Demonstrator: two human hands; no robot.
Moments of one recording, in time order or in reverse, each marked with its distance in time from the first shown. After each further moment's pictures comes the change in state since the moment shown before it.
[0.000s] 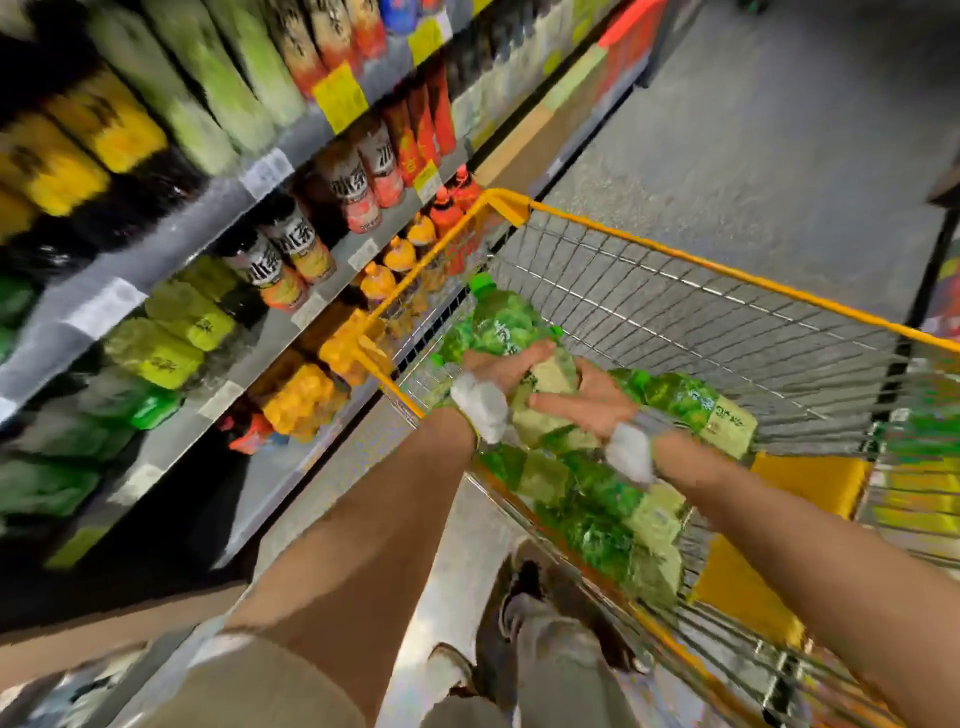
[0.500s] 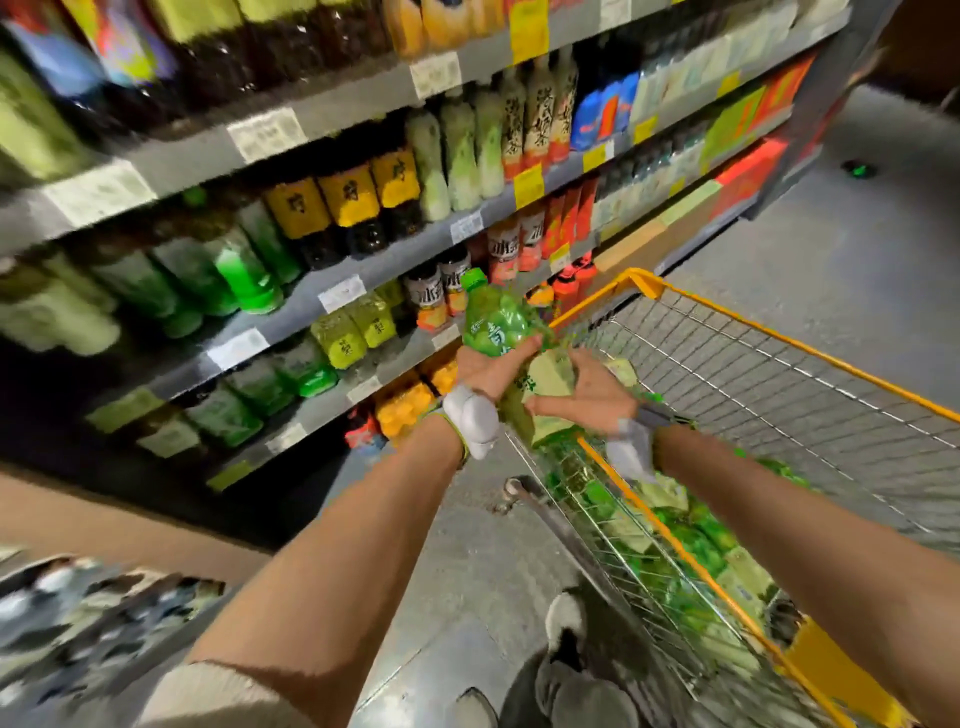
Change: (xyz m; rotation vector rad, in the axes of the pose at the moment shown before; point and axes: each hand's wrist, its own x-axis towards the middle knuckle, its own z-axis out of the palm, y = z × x) left_hand -0.098 -0.031 -0.194 -0.218 0.249 0.319; right_hand -0.061 -0.134 0.133 -0.158 -0.079 -0.306
